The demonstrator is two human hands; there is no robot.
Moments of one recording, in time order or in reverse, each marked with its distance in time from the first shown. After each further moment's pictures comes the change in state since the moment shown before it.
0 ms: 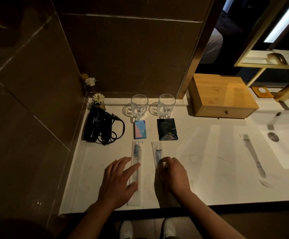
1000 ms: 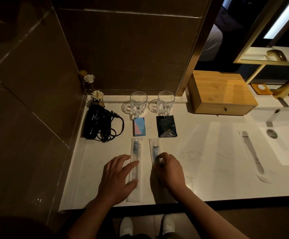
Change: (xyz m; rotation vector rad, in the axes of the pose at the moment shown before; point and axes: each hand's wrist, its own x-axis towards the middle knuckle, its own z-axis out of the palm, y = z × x) left_hand 0.002 -0.001 -0.003 -0.018 -0.030 -0.011; right_hand 0.005 -0.005 0.011 0.044 0.006 0.039
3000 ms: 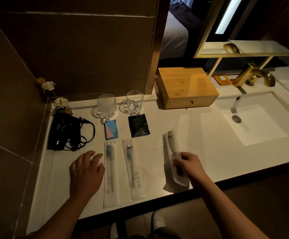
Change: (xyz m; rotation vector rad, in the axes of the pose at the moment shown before) left_hand 0.039 0.001 -0.008 0.276 0.111 -0.149; right_hand -0.017 0.081 -0.113 0.559 -0.019 0.458
